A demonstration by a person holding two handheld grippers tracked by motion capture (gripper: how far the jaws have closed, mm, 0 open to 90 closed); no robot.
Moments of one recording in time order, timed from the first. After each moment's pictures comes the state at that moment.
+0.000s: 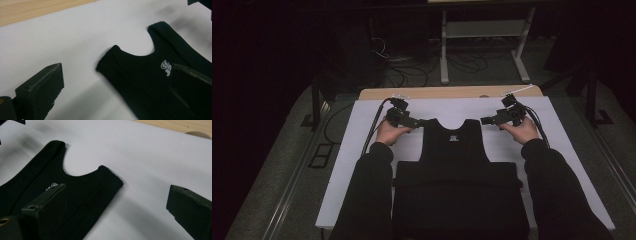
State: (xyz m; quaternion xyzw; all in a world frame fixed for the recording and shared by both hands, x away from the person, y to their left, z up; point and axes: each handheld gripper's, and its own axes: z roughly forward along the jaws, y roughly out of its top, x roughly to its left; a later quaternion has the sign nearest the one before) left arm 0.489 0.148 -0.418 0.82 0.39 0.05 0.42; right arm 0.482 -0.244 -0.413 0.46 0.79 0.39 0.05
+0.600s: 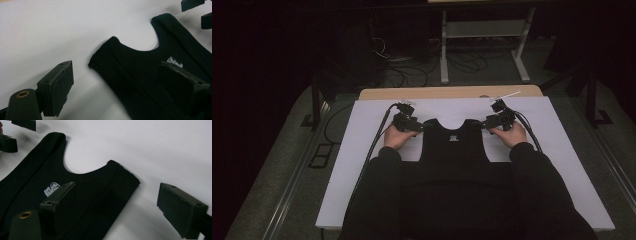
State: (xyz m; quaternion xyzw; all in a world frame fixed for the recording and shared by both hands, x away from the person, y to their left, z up) left arm 0.489 0.136 -0.442 0.81 0.41 0.04 0.41; right arm 0.483 -0.217 -0.434 0.47 0.80 0.38 0.04
